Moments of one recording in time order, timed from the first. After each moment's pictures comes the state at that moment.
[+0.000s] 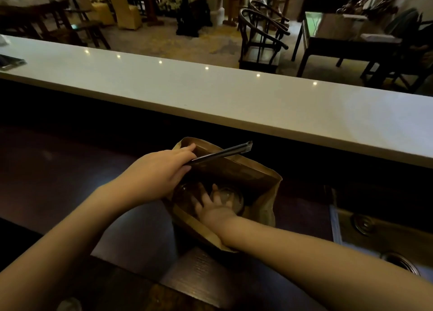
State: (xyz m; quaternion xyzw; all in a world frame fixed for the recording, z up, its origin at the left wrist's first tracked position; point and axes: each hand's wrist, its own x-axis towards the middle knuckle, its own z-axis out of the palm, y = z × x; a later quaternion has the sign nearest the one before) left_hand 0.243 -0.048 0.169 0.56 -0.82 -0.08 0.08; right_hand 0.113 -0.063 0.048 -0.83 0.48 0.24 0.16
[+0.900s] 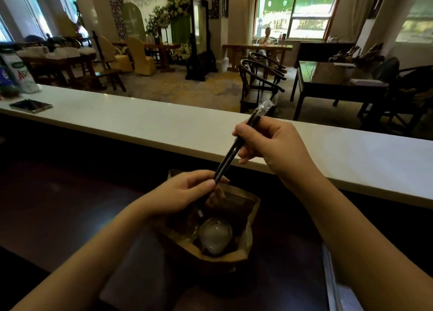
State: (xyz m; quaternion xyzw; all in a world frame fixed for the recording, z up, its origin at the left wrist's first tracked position) left_hand 0.194 -0.056 0.190 0.43 -0.74 -0.44 0.28; right_hand -0.008 -0.078 0.261 -0.67 0.35 -0.49 0.43
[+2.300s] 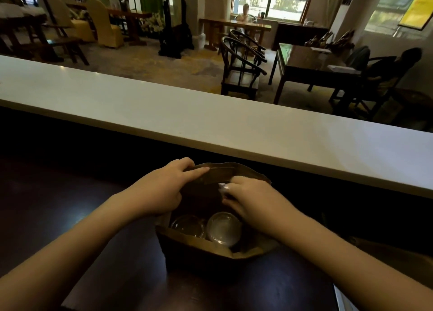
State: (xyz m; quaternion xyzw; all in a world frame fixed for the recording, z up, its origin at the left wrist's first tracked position) left_hand 0.263 -0.109 0.150 0.51 -0.85 -0.09 0.08; right_hand 0.052 -0.081 0.177 -0.89 0.45 -0.07 0.07
